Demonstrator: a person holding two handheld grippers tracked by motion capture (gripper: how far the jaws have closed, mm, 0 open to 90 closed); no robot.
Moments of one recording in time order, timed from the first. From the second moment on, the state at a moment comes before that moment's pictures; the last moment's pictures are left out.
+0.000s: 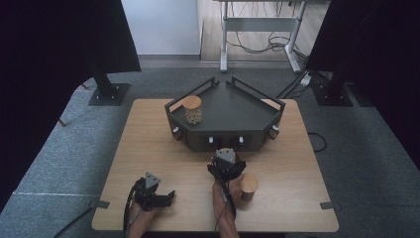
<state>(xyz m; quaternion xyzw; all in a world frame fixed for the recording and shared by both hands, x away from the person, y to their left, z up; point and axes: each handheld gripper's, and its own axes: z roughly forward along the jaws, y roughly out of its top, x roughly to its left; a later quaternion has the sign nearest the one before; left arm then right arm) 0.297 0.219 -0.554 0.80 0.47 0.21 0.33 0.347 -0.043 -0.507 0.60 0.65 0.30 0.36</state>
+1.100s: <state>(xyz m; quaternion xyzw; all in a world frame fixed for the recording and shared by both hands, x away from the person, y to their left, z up) 0.297 0.219 -0.554 0.80 0.47 0.21 0.33 0.342 -0.044 -0.488 0.59 0.65 0.32 0.37</state>
